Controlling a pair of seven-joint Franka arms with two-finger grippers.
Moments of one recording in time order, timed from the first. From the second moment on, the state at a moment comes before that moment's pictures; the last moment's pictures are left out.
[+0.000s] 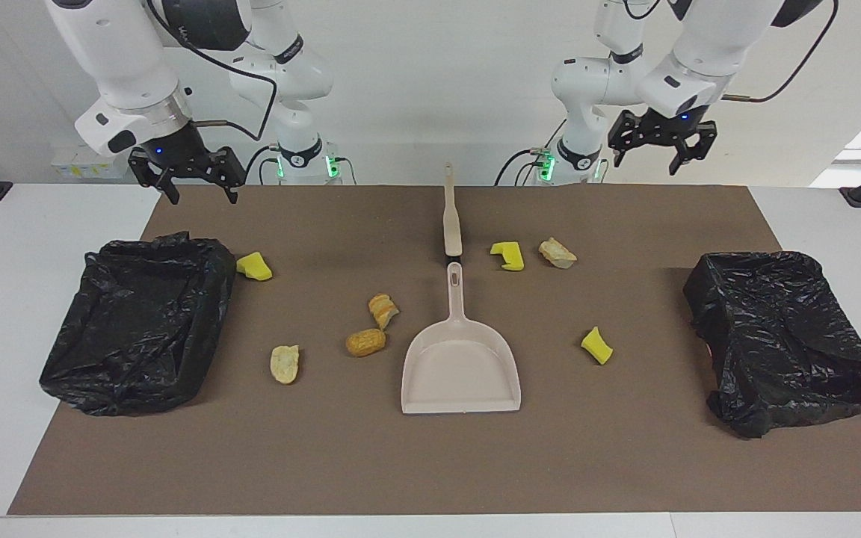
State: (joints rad) left arm -0.23 -0.22 -0.06 -1.81 -0.01 1.50 -0.02; right arm 0.03 -0.01 -0.02 -1.60 -0.03 1.53 -0.02
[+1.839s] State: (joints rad) left arm -0.99 -0.16 -0.07 -2.45 -0.15 2.25 -0.74; right arm 0.27 0.39 0.21 -1.49 -0.02 1.87 0.51
